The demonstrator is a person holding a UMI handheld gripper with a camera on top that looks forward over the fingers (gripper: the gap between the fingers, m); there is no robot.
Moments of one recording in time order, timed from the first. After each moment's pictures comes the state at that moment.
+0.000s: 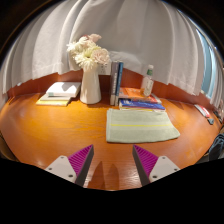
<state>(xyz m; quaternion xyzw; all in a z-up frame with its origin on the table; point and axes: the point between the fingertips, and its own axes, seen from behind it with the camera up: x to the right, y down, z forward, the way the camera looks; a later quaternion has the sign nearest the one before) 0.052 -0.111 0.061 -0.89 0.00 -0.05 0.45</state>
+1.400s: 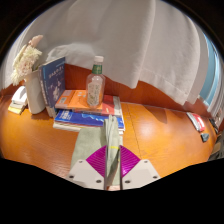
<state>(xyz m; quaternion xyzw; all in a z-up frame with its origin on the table) 0.334 0.042 0.082 -0.91 -0.01 -0.09 0.40</state>
